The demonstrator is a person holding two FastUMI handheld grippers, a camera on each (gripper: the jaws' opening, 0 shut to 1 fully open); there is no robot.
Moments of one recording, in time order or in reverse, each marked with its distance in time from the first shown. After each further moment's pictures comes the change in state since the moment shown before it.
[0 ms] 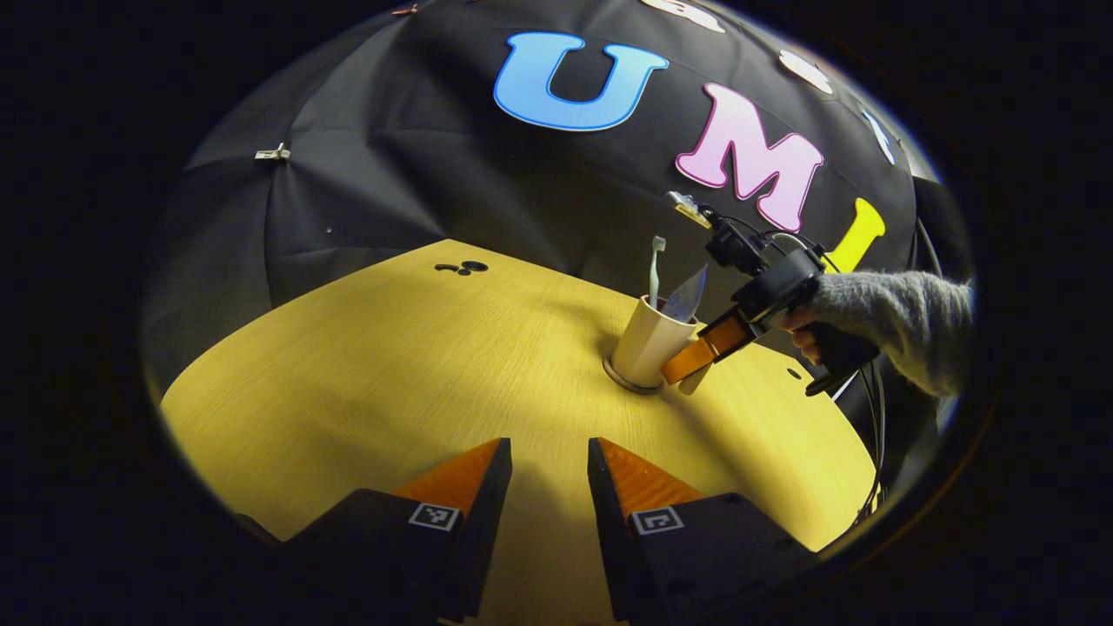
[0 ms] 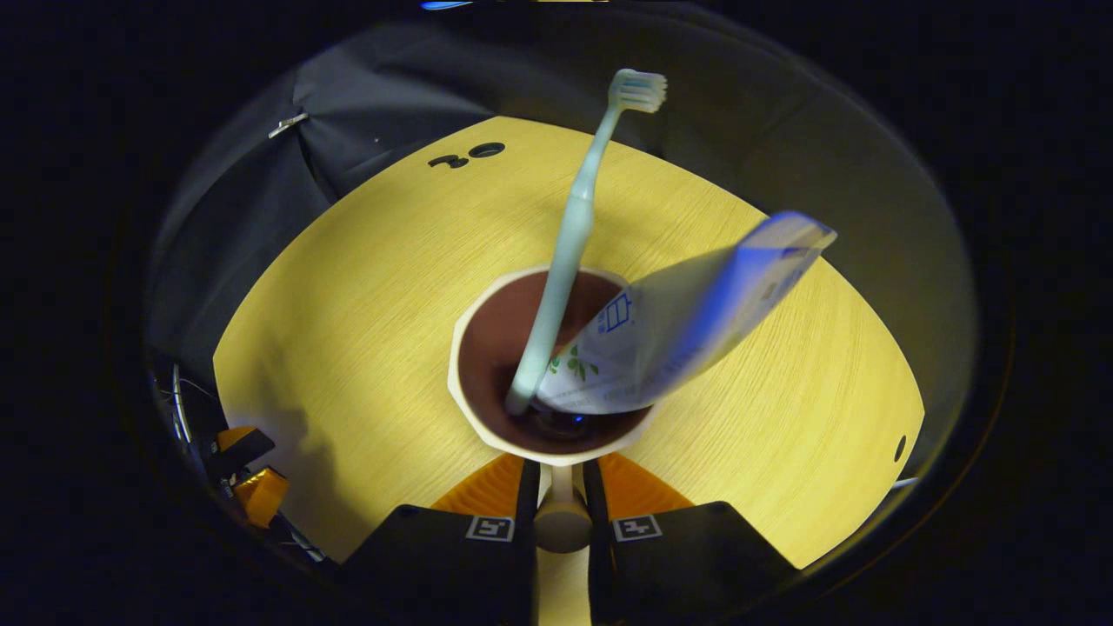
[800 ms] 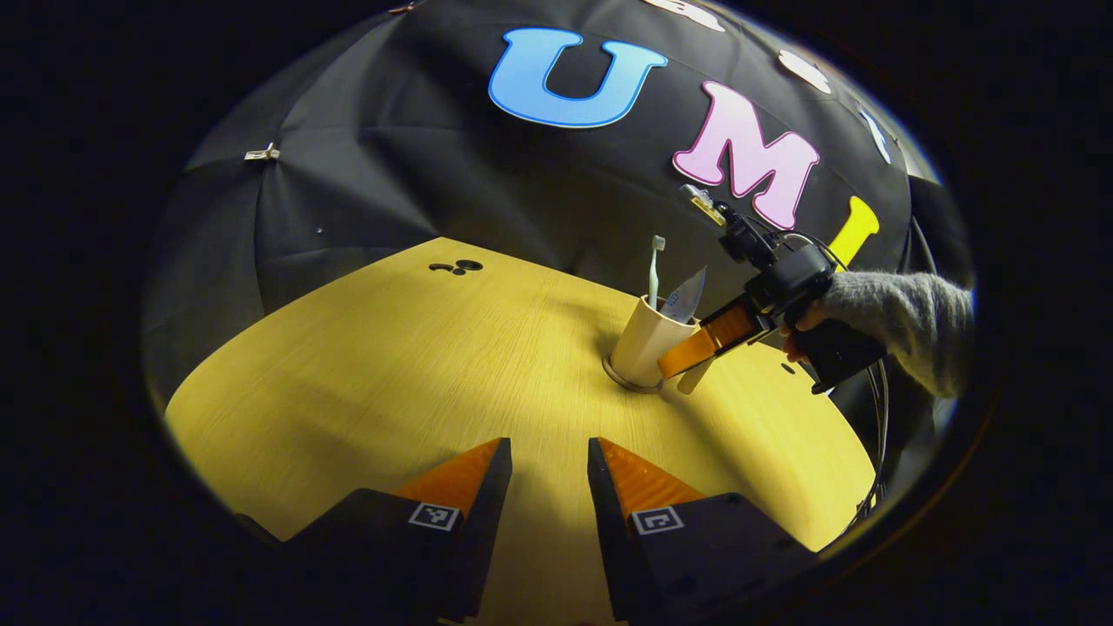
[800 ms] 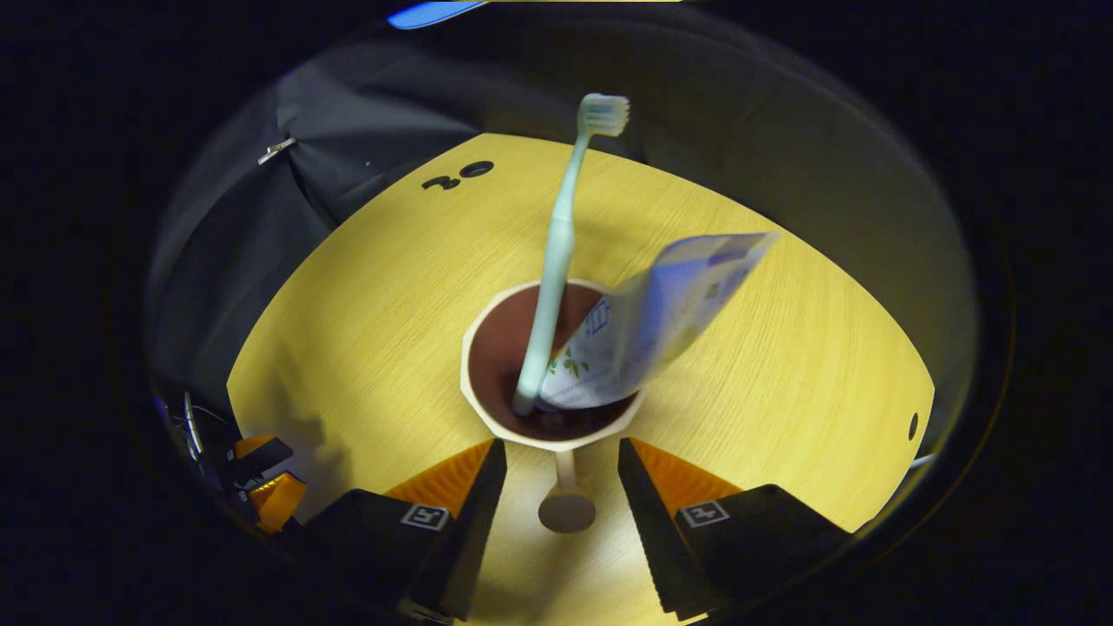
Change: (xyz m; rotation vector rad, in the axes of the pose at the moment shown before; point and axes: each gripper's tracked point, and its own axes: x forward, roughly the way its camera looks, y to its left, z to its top) left arm 0.001 0.006 0.009 0.017 0.014 -0.030; right arm -0.026 -0.002 0.001 0.093 -0.043 0.015
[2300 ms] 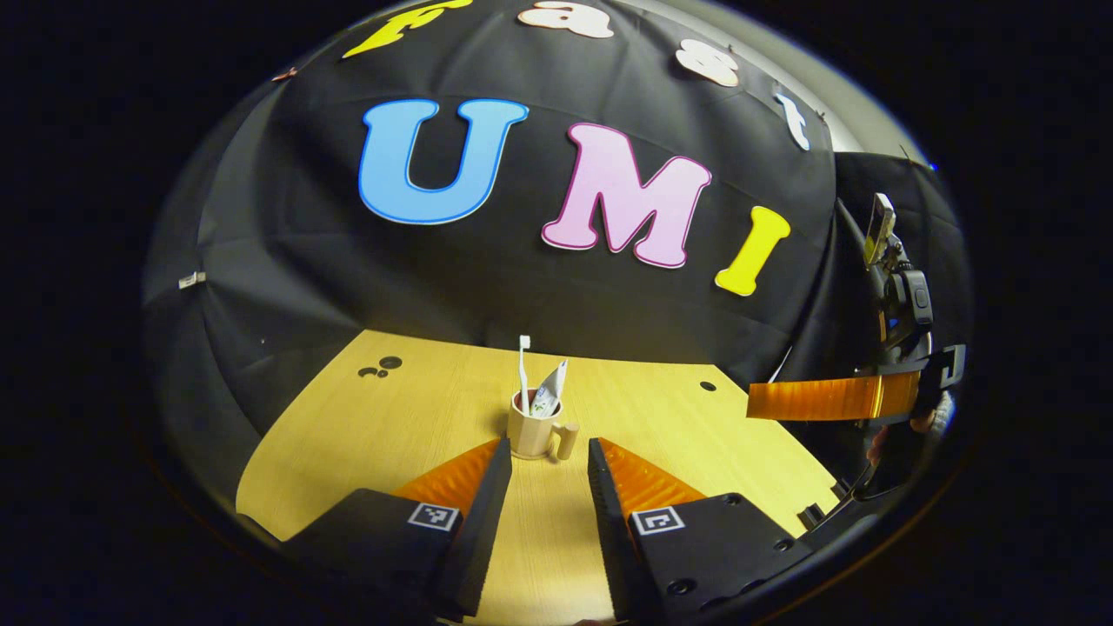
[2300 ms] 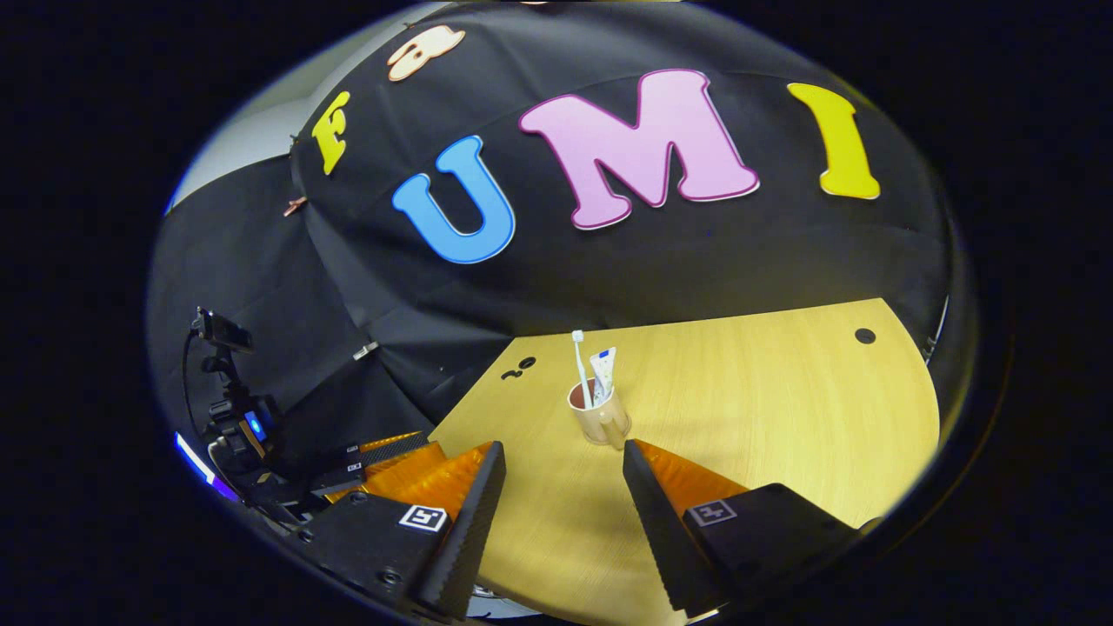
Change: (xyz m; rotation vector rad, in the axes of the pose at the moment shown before) left arm -0.103 -0.142 0.138 0.217 -0.059 -0.166; right arm -0.318 0.029 -0.070 0.375 -0.687 0.086
